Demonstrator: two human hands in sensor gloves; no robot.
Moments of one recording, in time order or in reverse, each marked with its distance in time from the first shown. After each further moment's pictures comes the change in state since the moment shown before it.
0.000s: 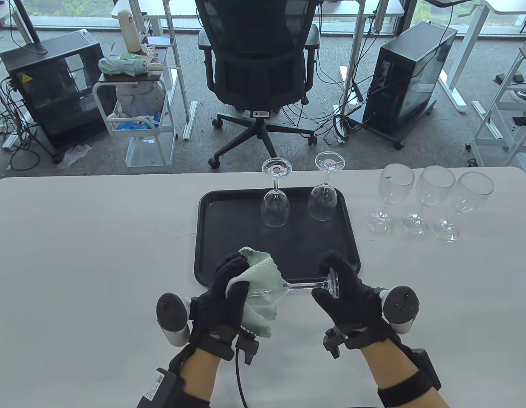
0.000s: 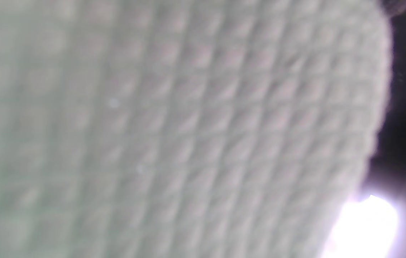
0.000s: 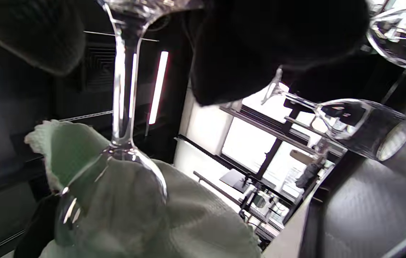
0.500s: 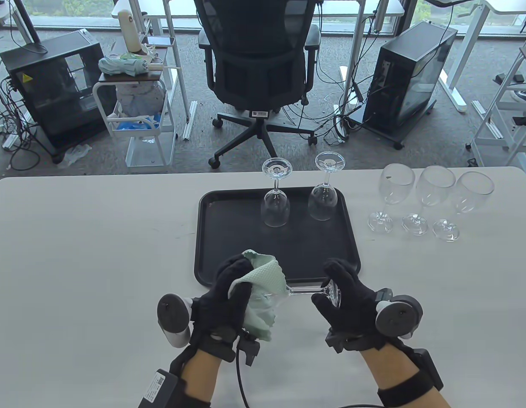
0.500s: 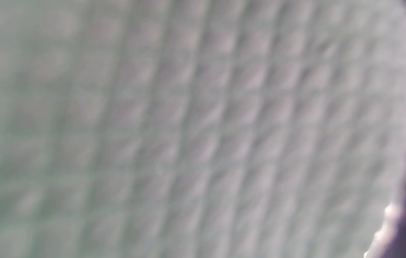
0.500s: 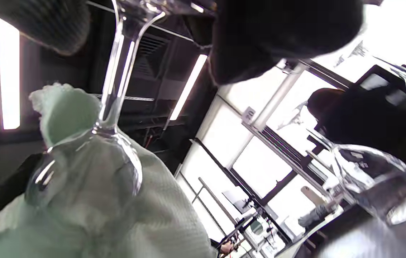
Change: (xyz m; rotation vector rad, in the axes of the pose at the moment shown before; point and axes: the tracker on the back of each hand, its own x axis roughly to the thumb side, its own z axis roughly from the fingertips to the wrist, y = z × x) left_hand 0.005 0.000 0.000 0.012 -0.015 -0.033; right_hand 0.009 0.000 0.005 -0.042 -0.175 0.148
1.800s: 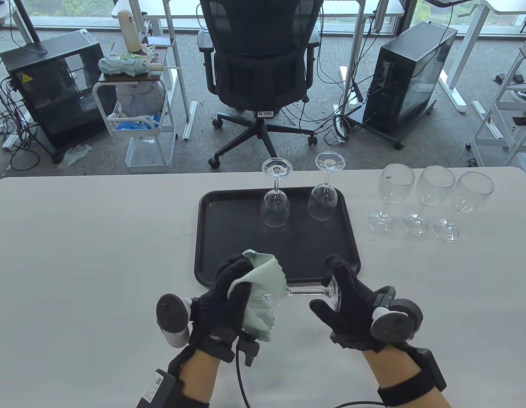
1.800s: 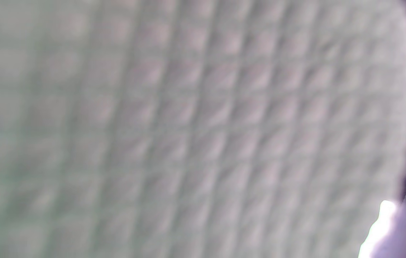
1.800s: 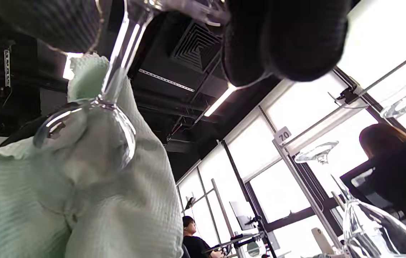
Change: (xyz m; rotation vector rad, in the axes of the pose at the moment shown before) left_hand -0.001 0.000 0.001 -0.010 0.060 0.064; right_hand 0.017 -0.003 0.005 -0.019 -0.387 0.367
